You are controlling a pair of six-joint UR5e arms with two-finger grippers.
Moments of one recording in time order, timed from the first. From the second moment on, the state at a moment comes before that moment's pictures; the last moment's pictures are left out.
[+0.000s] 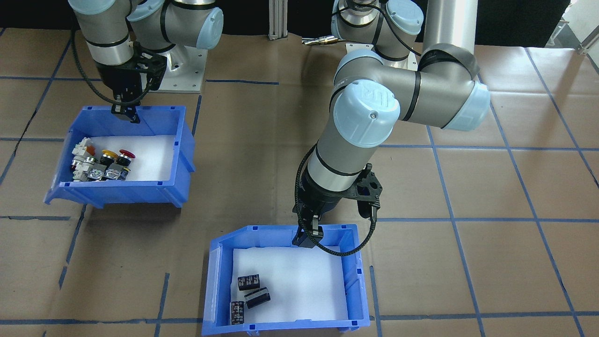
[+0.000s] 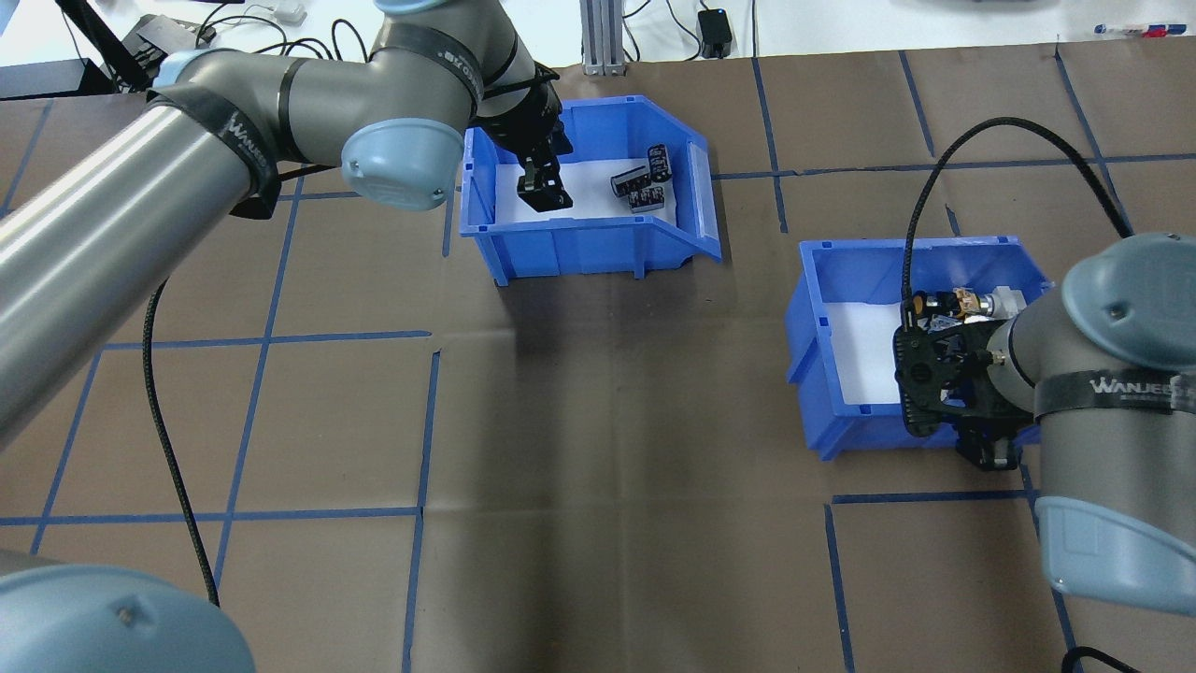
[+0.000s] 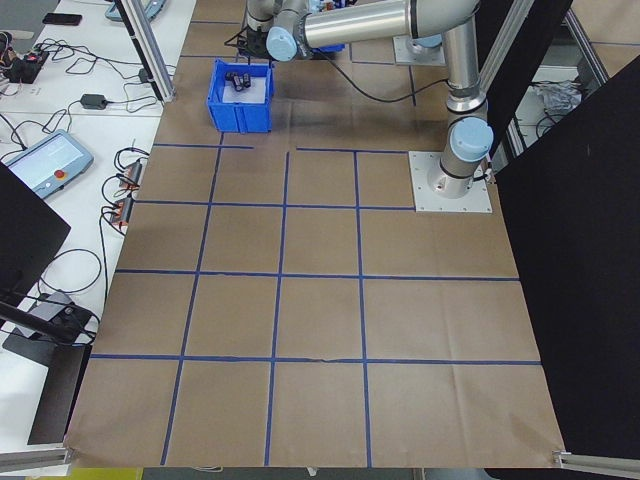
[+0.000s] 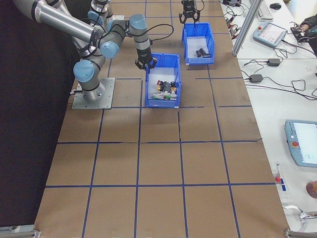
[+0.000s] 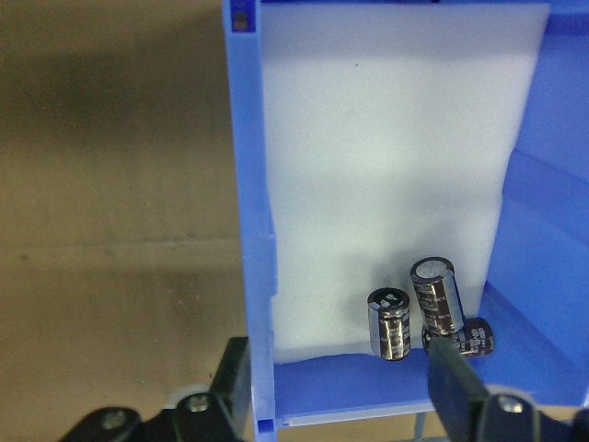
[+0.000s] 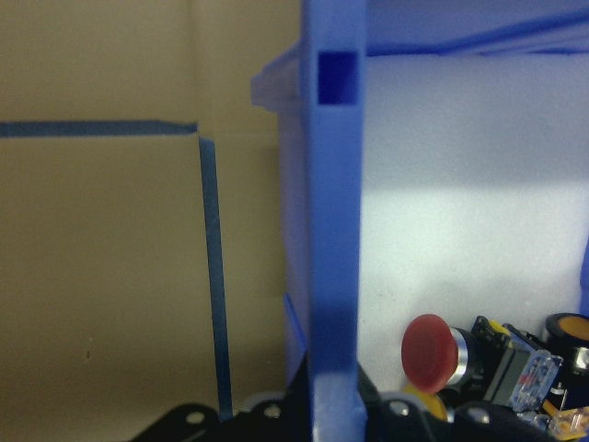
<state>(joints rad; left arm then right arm) -1.77 -1.98 -1.43 -1.12 1.39 -1.68 1.41 -1.93 2.32 -2.09 -1.64 -1.71</state>
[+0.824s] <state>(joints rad) -1.66 -1.74 -1.39 -1.56 1.56 -0.55 1.81 -1.88 2.32 -2.11 -1.67 -1.31</state>
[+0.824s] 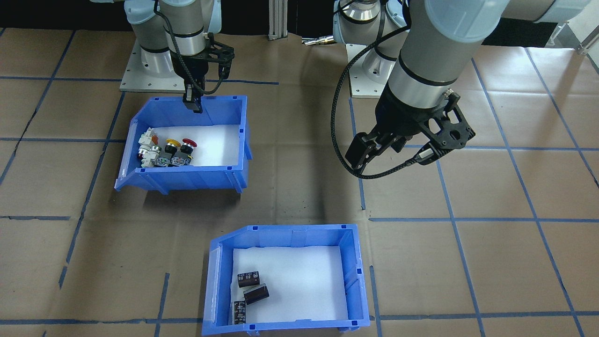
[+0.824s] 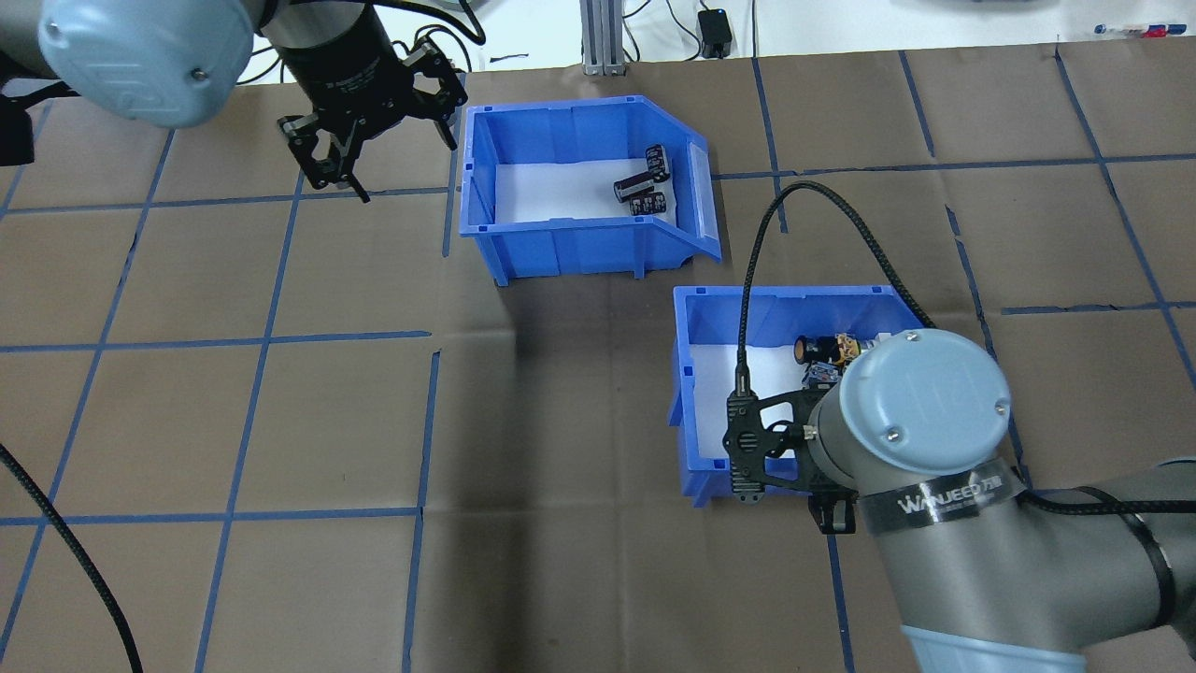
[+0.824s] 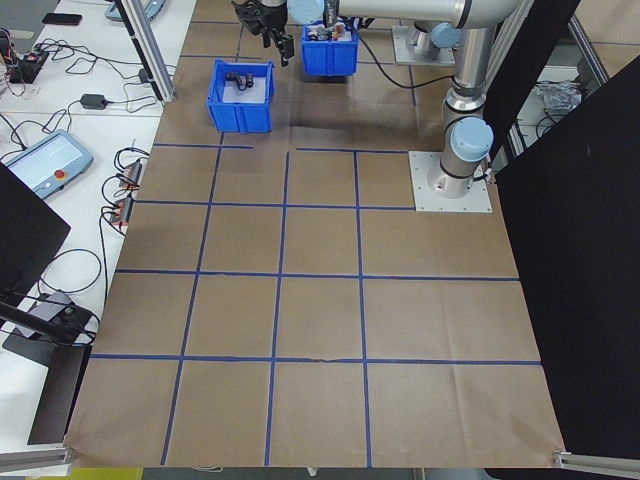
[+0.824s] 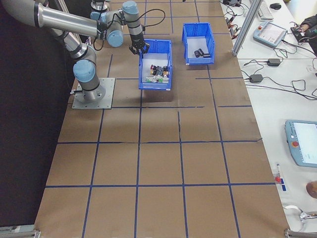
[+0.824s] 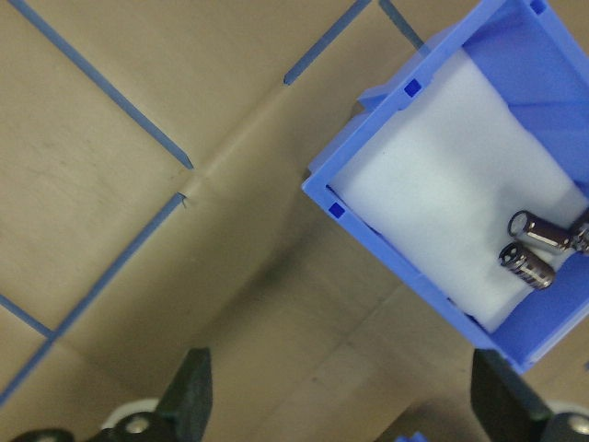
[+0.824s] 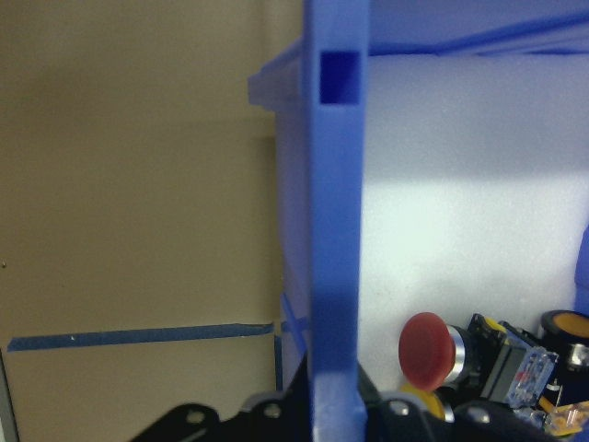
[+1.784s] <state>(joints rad) -1.64 -1.59 -1.44 -1.72 1.61 0.01 2.14 -1.60 2.13 -2.19 -1.77 -1.03</state>
